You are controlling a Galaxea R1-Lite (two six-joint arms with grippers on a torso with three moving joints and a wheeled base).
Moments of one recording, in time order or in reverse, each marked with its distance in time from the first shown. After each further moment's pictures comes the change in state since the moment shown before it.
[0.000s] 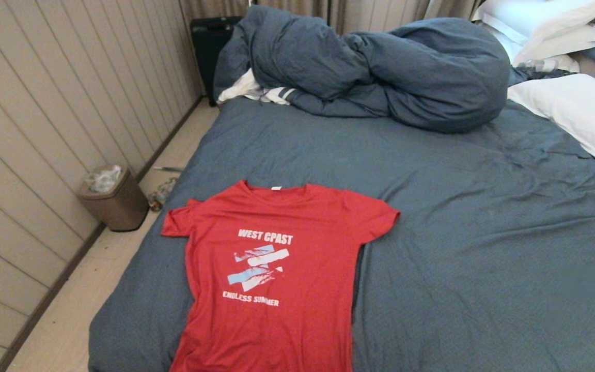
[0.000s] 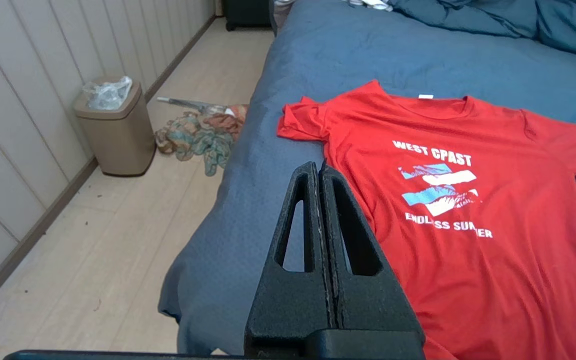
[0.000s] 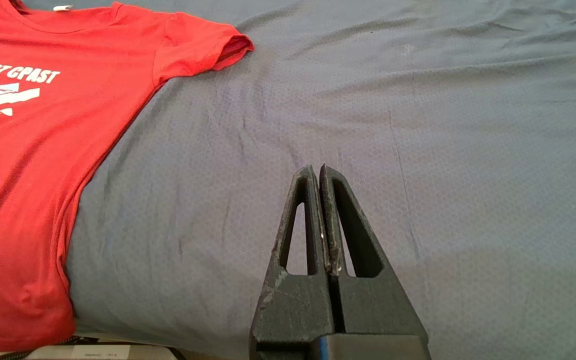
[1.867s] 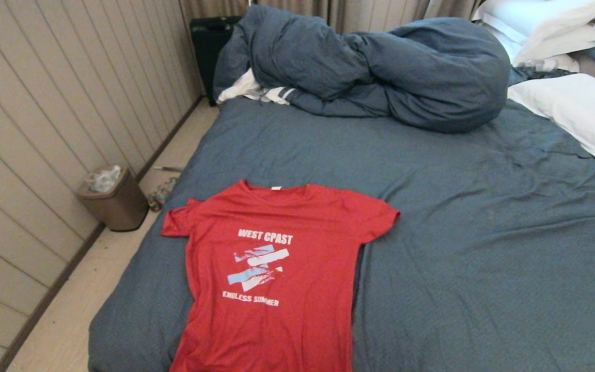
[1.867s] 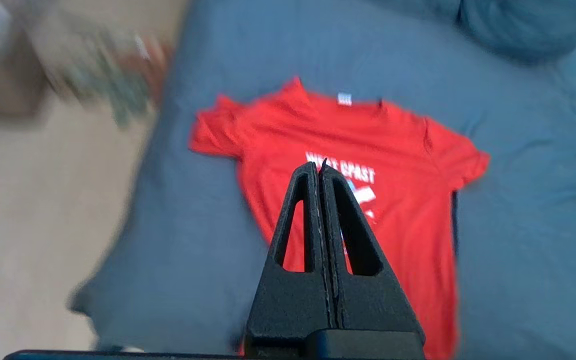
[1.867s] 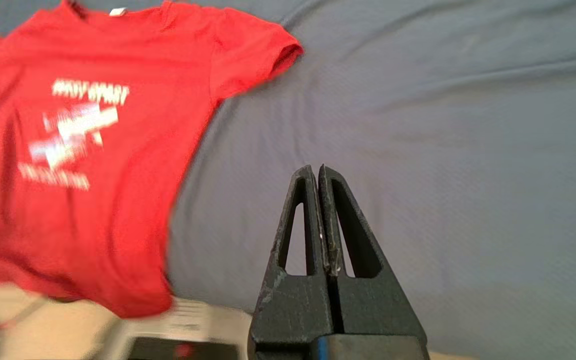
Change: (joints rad) left arm -0.013 0.783 -0.665 0.153 -0.192 -0.163; right arm 0.007 0.795 -0.756 0.247 0.107 0.107
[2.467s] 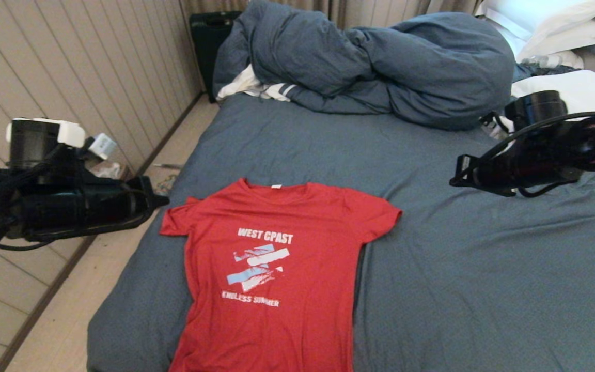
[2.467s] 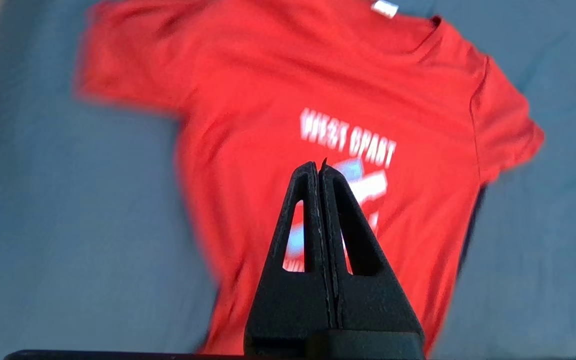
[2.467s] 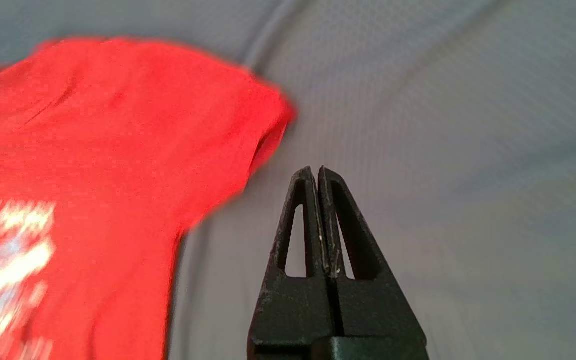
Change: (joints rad) left arm -0.133 0.868 -0.327 -0.180 -0.023 -0.168; right arm -0.007 1.128 -0.791 -0.002 0.011 0.143
